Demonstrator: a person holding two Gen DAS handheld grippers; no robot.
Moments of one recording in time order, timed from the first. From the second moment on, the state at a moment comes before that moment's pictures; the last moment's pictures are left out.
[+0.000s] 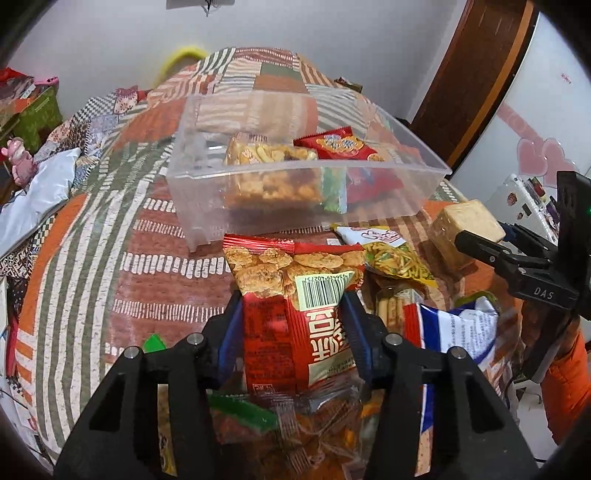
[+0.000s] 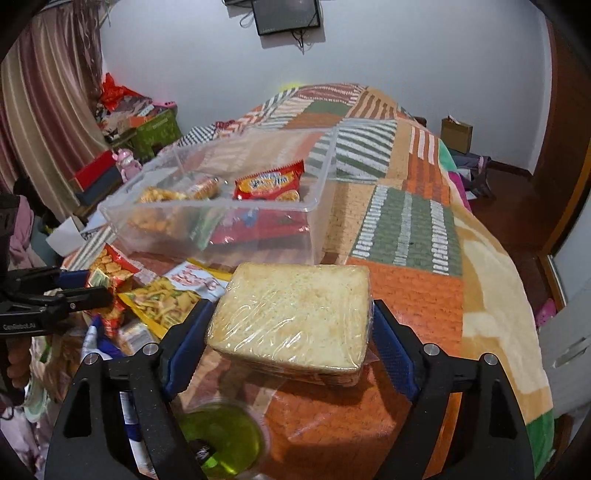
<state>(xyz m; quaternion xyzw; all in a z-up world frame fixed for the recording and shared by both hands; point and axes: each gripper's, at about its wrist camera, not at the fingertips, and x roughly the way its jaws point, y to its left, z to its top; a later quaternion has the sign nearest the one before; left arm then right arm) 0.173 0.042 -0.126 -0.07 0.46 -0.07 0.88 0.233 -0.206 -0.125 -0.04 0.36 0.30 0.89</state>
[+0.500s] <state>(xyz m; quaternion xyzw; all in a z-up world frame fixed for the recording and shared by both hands) 0.152 0.047 -0.075 -0.07 0.39 -0.07 0.92 0.223 -0.206 -0.087 -0.02 0.30 0.31 0.90</state>
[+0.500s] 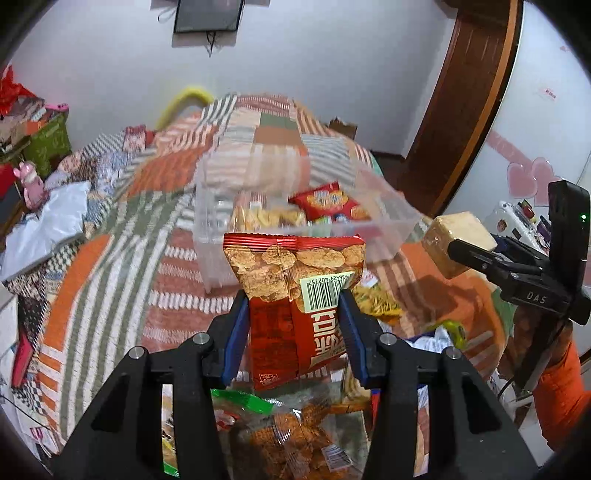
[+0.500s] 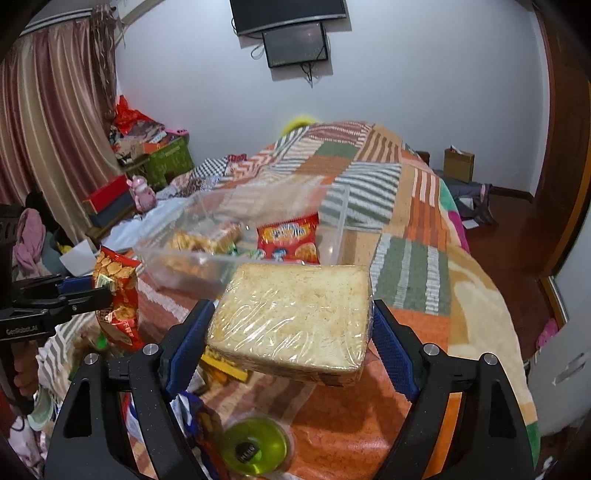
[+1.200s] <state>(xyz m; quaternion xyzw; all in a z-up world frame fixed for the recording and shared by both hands) 0.222 0.079 -0.035 -0.08 0.35 -0.03 0.93 0.261 -0.167 -0.058 0.00 0.27 0.34 0.90</state>
